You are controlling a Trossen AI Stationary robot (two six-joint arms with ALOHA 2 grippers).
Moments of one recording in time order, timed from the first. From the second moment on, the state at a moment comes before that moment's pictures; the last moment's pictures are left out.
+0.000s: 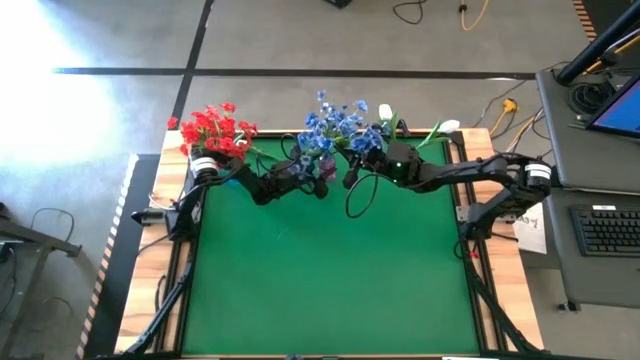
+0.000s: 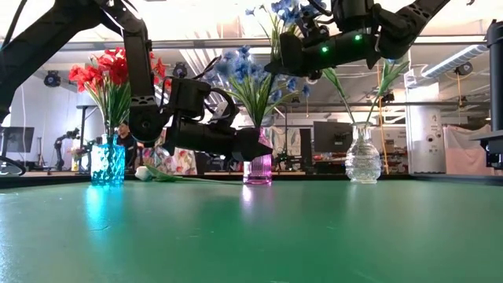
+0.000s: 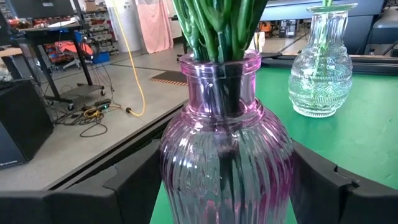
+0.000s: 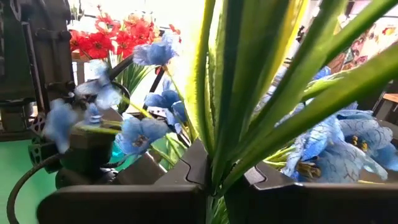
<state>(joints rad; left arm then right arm) 0.38 2.16 0.78 1.28 -0.23 0.07 -0.32 1.52 0.79 0.73 0.17 -0.19</state>
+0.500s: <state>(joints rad) 0.38 2.16 0.78 1.28 -0.23 0.07 -0.33 1.67 0.93 0.61 0.17 -0.21</state>
